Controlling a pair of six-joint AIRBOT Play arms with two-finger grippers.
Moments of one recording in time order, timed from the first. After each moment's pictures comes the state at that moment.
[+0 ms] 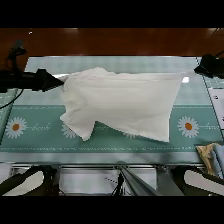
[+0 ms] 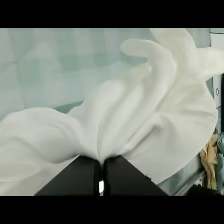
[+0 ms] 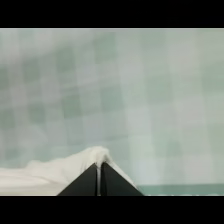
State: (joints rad) left arm 0.18 -1.22 1.08 0.64 -1.25 -1.17; right arm -0.32 -1.34 1.42 -1.07 1.20 1.47
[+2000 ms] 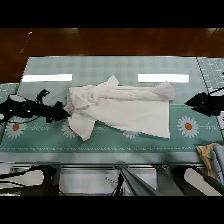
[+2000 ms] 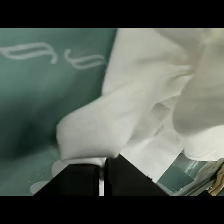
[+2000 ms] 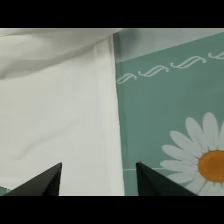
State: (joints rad) left arm 0.26 -1.46 0.74 0.79 -1.10 -1.26; right arm -0.52 -1.10 0.91 -1.05 1.31 1.29
